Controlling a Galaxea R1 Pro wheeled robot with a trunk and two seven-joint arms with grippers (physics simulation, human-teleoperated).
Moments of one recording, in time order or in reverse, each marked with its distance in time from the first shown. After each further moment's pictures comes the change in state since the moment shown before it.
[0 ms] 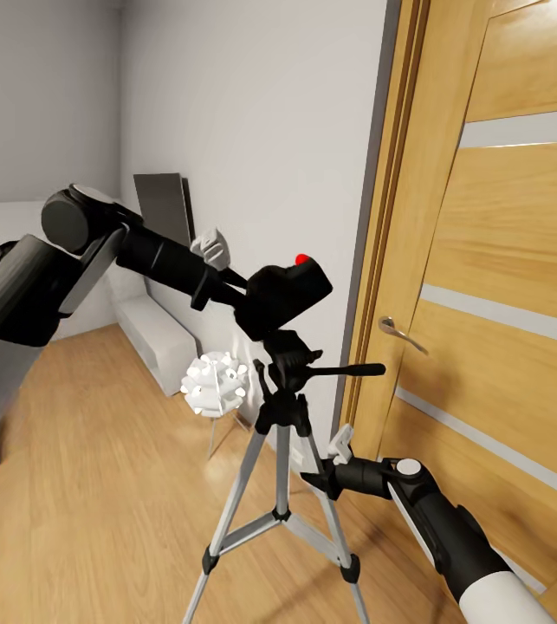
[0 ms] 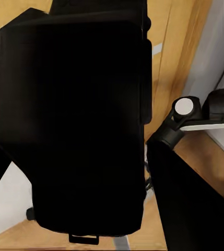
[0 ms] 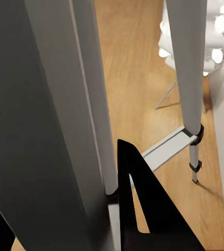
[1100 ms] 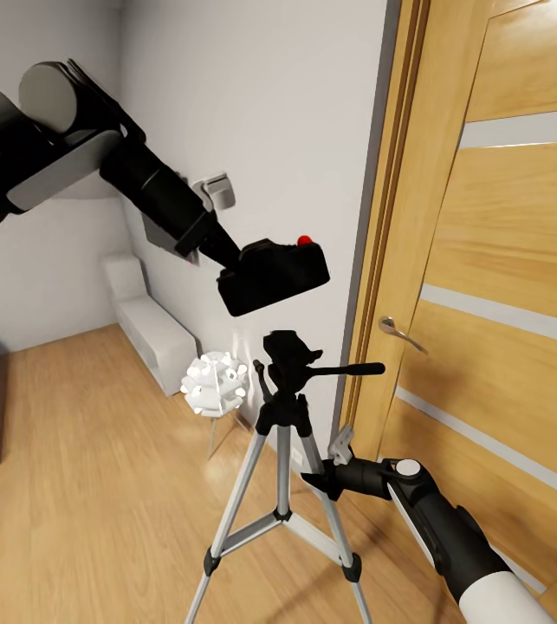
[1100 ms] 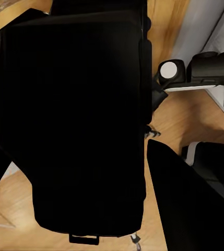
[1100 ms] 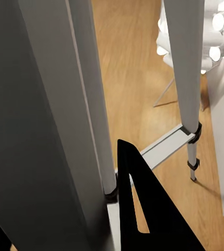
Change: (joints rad) left arm -0.546 0.055 -0.617 0.208 0.458 0.000 0.014; right arm 0.000 0.000 0.003 0.004 0.005 -0.001 -0.011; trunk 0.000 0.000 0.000
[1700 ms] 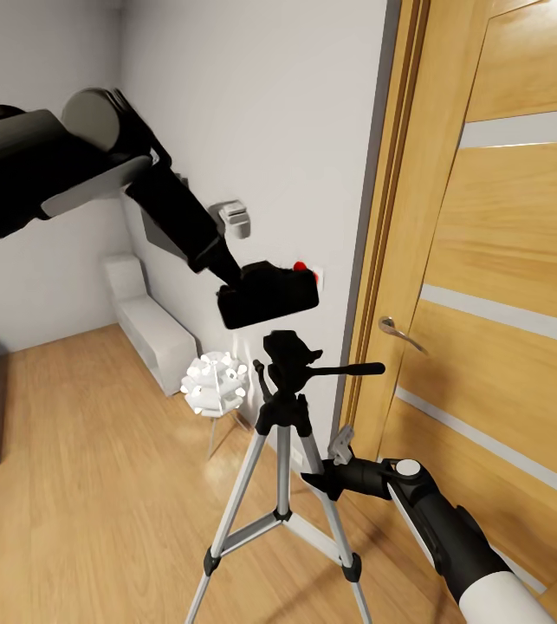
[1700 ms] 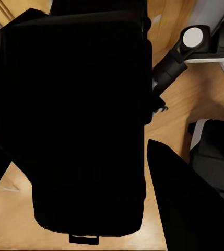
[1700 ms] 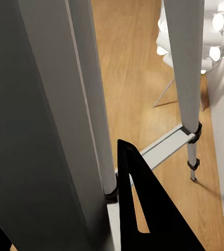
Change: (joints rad) left arm -0.037 -0.056 -0.155 0.065 -0.006 0.000 0.008; right arm 0.000 0.000 0.000 0.000 0.000 0.000 0.000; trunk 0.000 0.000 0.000
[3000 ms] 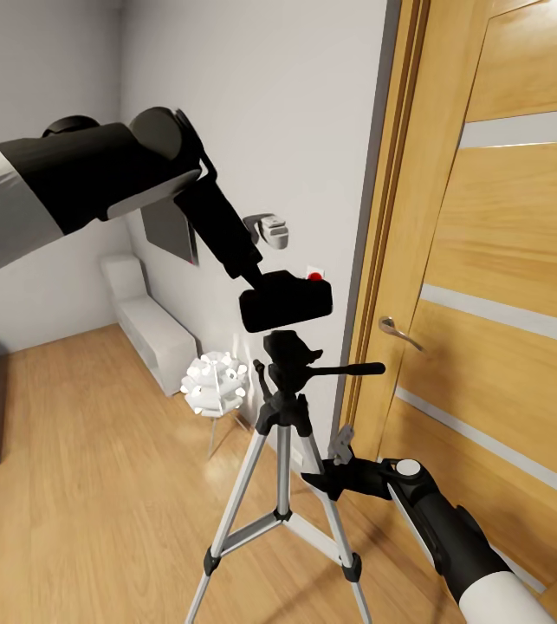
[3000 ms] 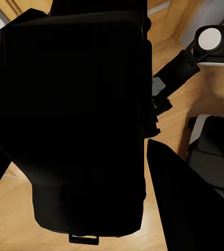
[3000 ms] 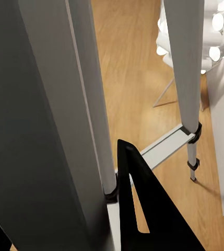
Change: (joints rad) left arm -0.012 -0.173 -0.096 0.199 0.007 0.000 -0.002; right arm 0.000 0.000 -0.001 0.000 0.000 0.000 0.000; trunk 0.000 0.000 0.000
